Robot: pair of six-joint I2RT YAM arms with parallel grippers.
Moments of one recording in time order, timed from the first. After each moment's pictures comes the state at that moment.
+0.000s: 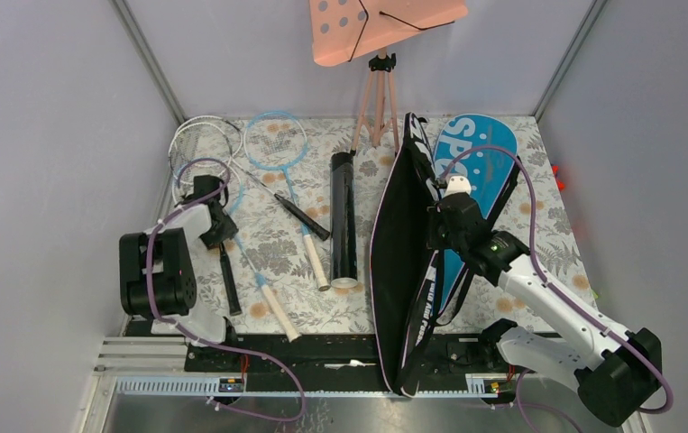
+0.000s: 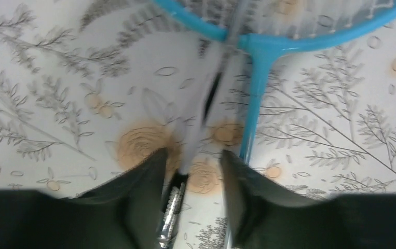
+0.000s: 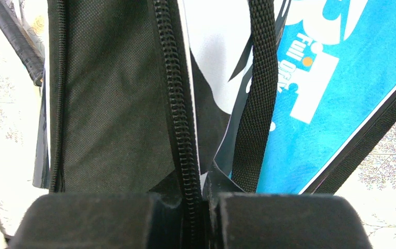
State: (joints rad) left arm 0.14 1.56 0.83 -0.42 -0.22 -0.52; right arm 0.59 1.00 0.79 -0.49 0.23 0.41
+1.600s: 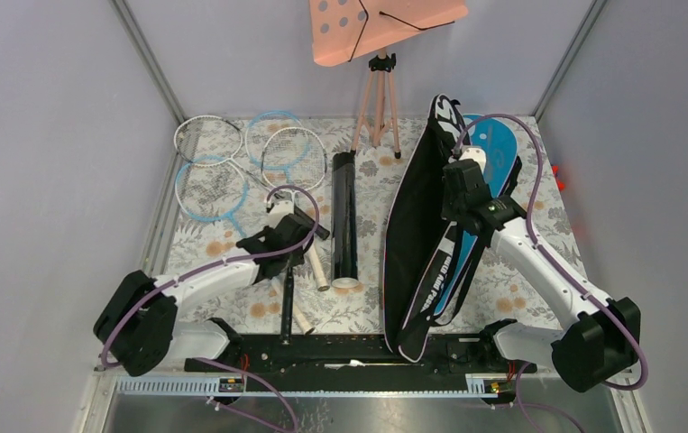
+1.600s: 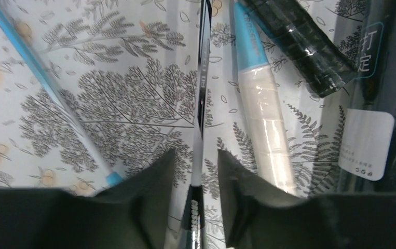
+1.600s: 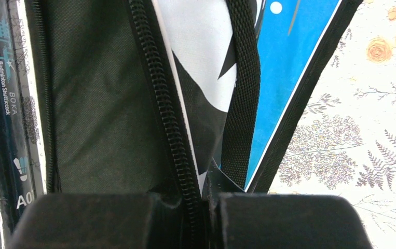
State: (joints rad) left arm -0.69 1.25 0.63 -0.37 -0.46 -0.67; right arm 0.42 1.21 1.02 -0.61 0.39 0.36
